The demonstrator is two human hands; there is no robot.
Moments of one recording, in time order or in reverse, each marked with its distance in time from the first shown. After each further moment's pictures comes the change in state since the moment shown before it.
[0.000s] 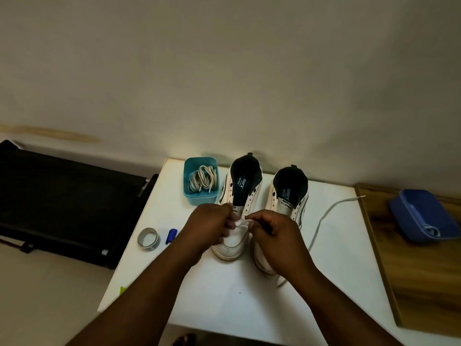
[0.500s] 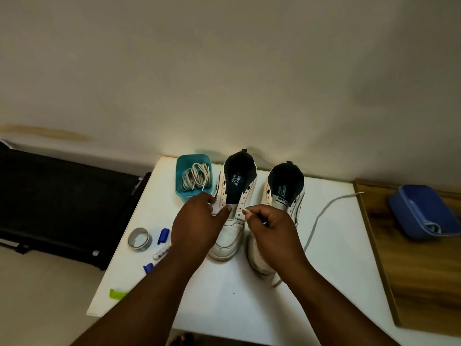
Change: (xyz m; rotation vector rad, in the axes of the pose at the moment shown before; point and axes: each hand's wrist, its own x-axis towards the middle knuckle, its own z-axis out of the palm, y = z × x) left_hand 0.029 -0.025 0.017 0.573 0.405 0.248; right_hand 0.010 0.010 0.004 0.158 0.078 0.076
